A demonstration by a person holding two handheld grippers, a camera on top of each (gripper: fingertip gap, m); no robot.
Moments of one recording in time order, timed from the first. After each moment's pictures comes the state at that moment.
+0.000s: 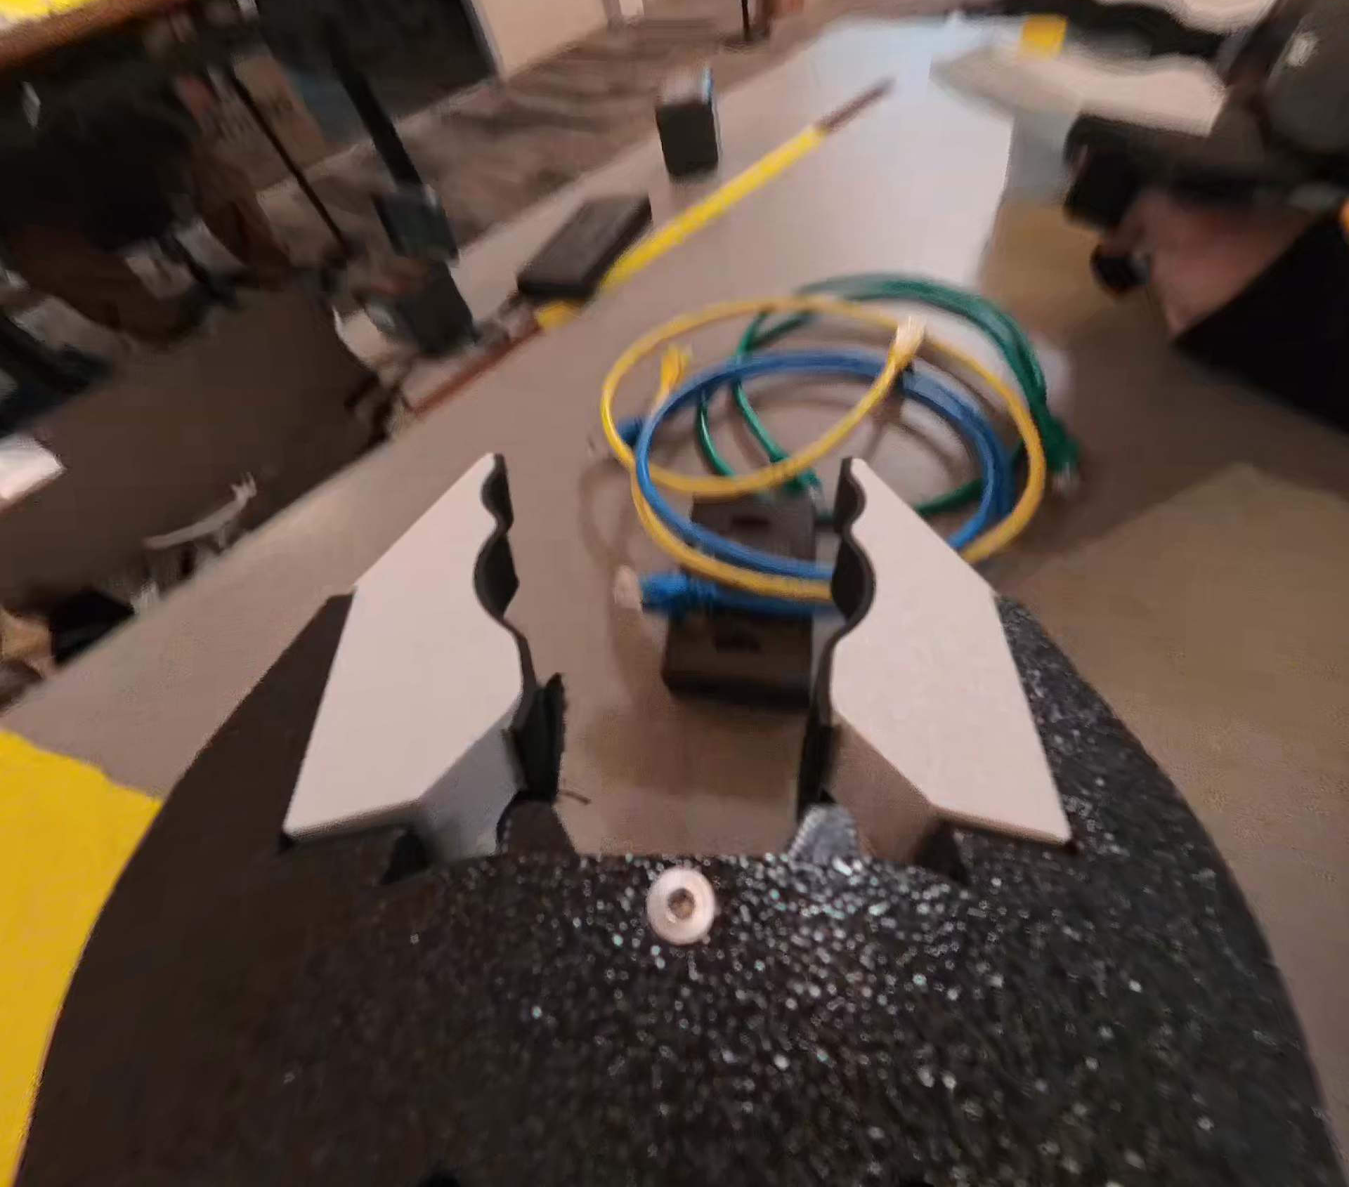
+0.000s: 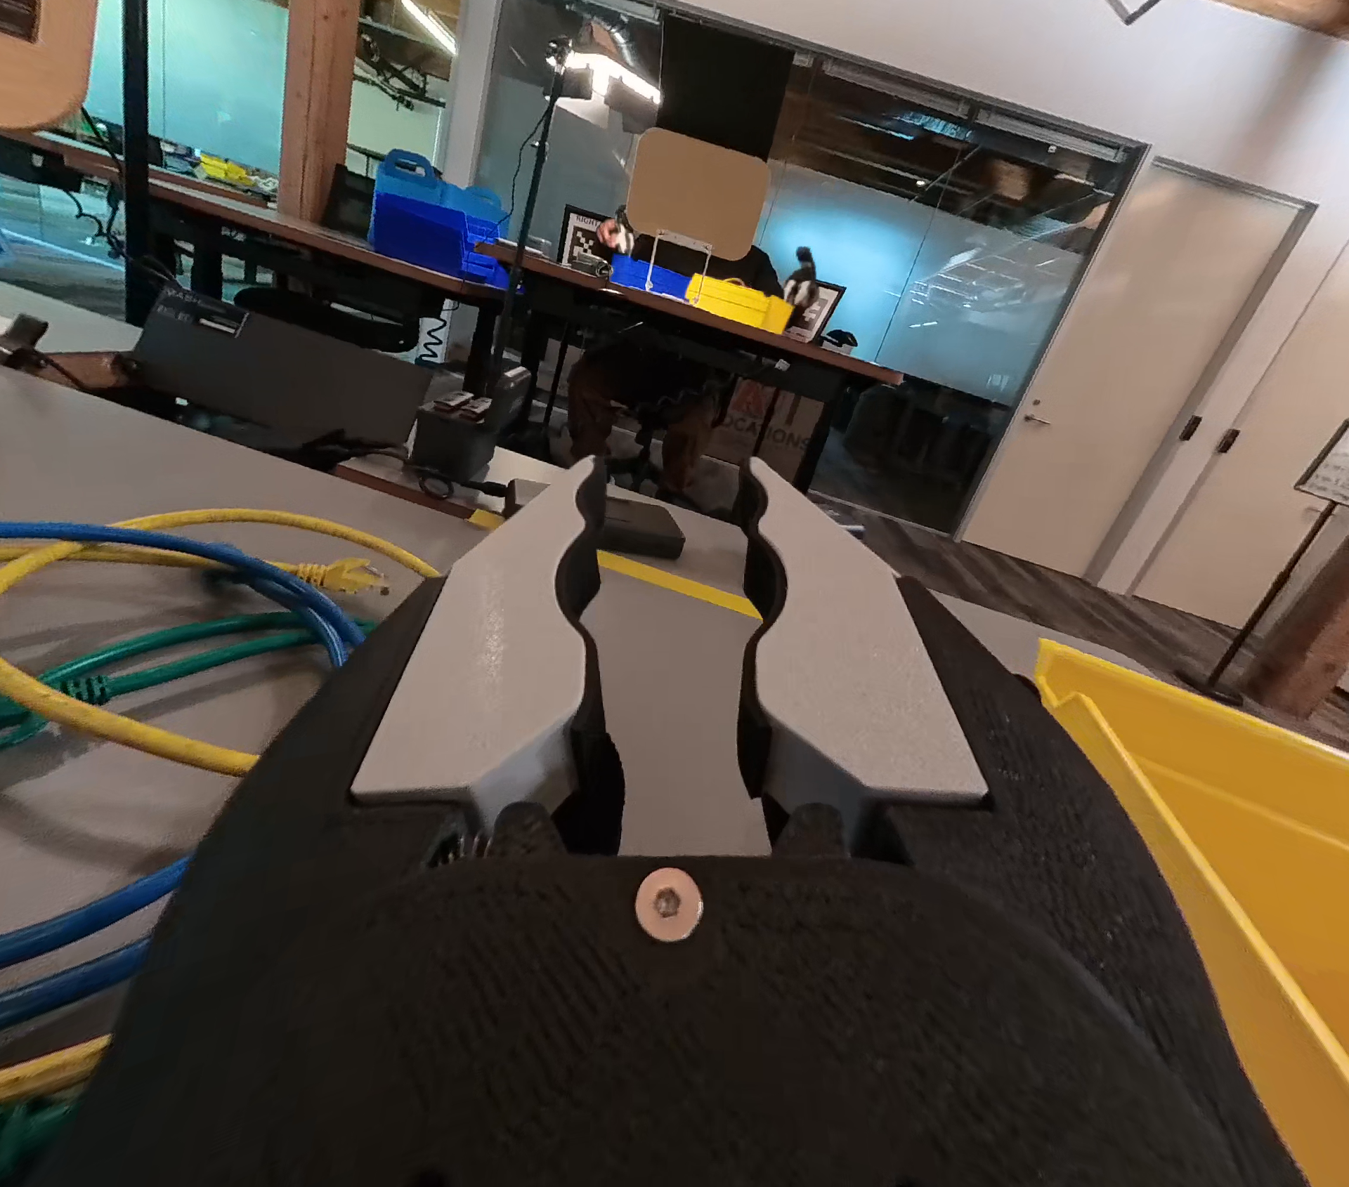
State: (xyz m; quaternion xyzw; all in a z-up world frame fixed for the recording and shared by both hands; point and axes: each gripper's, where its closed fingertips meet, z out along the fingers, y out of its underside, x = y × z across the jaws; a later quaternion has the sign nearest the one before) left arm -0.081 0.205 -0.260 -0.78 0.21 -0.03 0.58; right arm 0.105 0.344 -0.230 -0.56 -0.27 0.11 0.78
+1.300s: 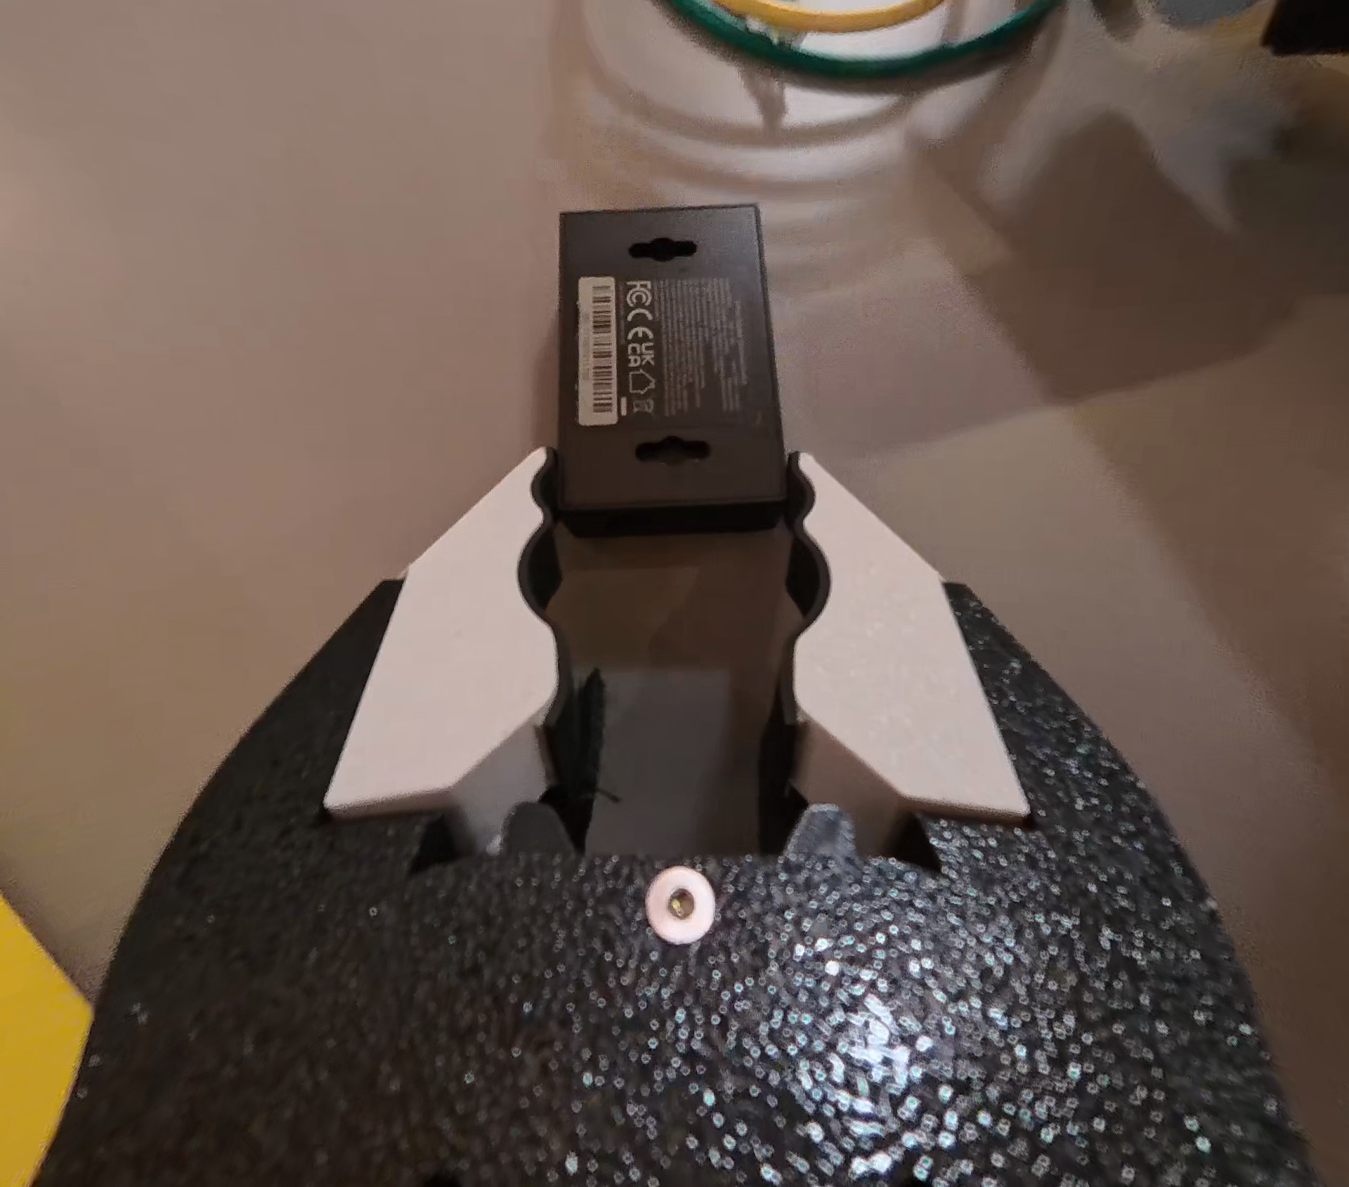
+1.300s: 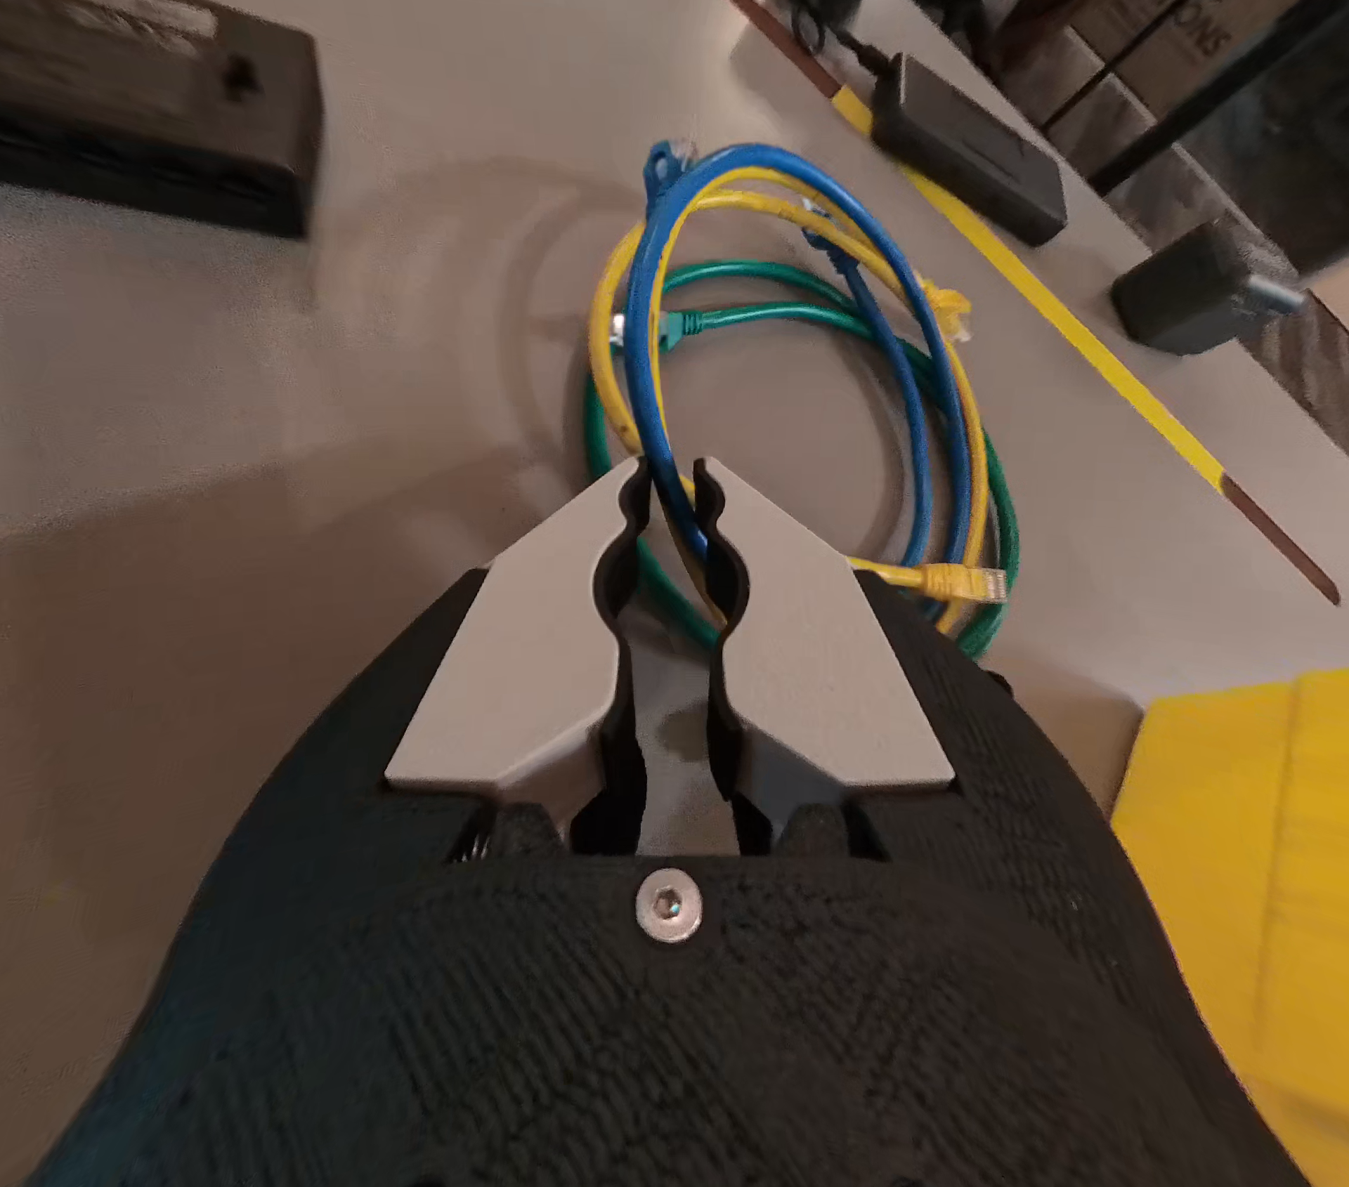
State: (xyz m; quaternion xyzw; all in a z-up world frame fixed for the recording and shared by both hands) left arm -0.090 0.158 -0.365 -0.88 0.22 -0.11 0.39; right arm 0.054 0.255 -0.337 -0.72 -0.50 0.06 0.48
